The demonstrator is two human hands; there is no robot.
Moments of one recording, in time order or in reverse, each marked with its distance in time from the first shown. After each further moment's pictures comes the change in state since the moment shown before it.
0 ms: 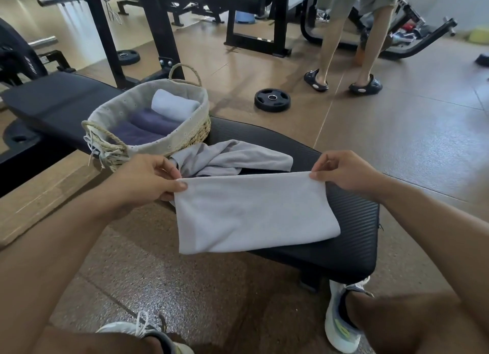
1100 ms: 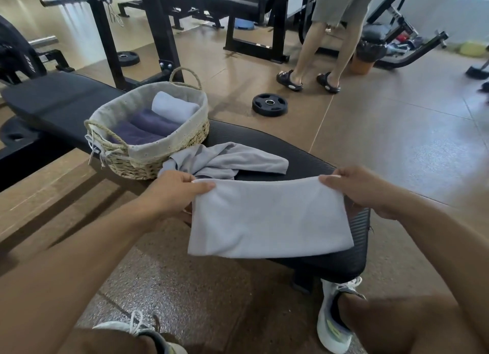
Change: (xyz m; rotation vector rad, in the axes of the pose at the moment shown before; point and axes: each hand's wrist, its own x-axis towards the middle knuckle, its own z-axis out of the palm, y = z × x) left_hand -0.015 0.003 0.044 -0.048 -0.078 -0.079; right_hand -0.055 -0.022 -0.011 -0.030 0.006 0.236
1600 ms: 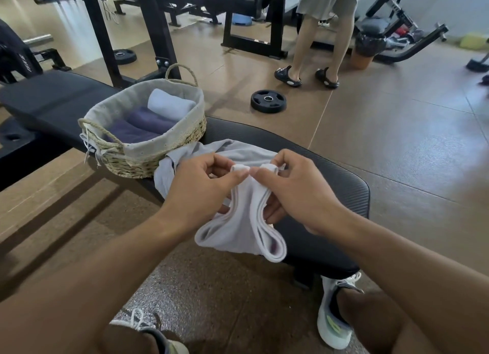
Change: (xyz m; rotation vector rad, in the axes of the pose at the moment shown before) left_hand -0.038 0.034 0.045 -0.152 0.116 0.361; right_hand -0.058 -0.080 0.084 0.405 0.012 -0.282
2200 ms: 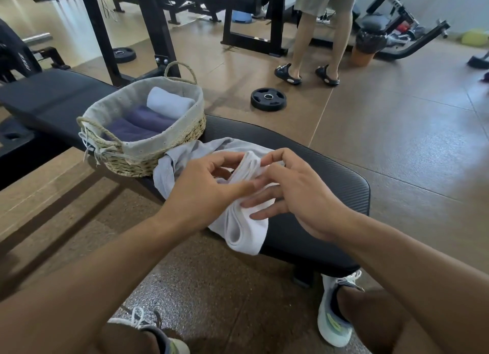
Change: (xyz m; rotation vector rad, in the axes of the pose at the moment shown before) left_hand -0.009 0.008 -0.002 0.096 -0.160 0.117; right_hand -0.011 -0.010 -0.004 0.242 -0.176 0.095
